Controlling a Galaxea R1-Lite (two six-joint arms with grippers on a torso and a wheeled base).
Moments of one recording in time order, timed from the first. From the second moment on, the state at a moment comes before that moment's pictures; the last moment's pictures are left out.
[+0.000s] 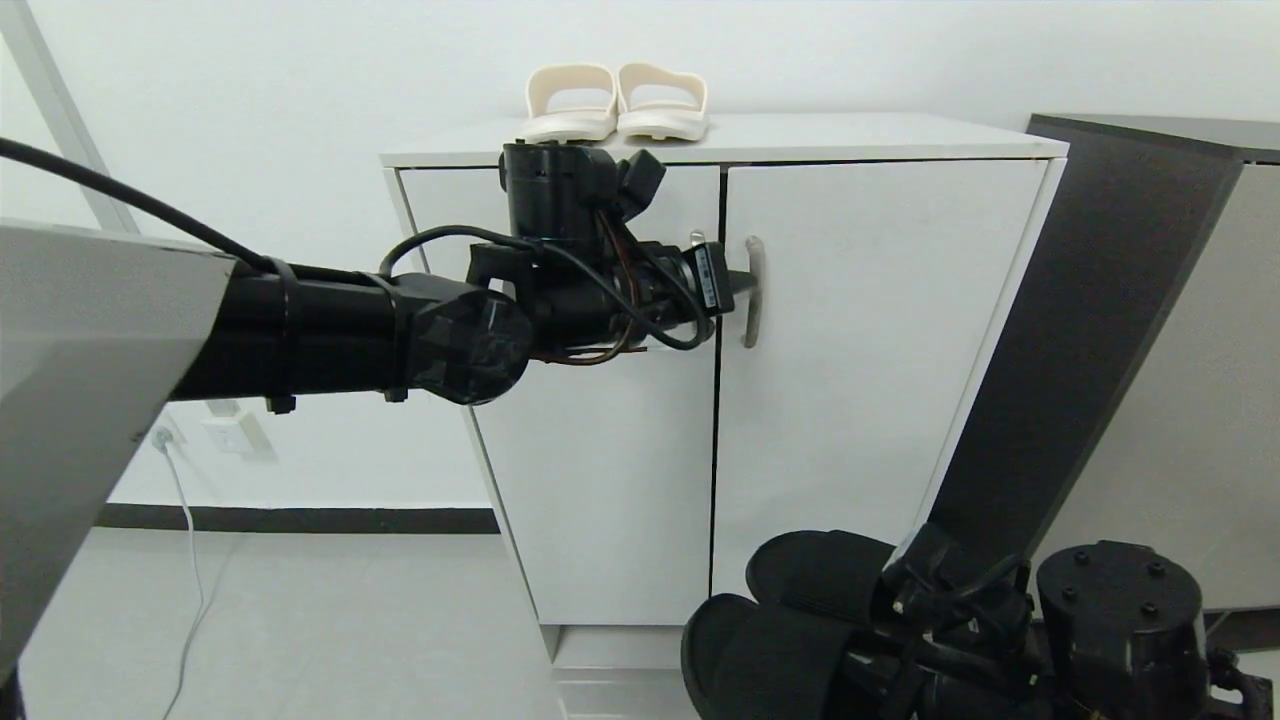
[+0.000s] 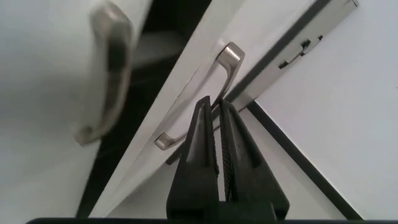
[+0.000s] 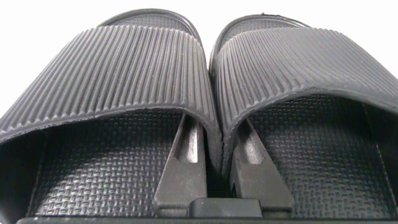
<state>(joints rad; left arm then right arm) -0.59 2.03 -1.62 -0.32 -0.34 -0.39 0.83 1.67 -0.31 -0.95 -0.01 -0.01</state>
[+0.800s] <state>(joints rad) -0.55 1.83 -1.30 -0.46 -0.34 -0.39 0.85 1.66 -0.29 -0.95 0.00 -0.02</state>
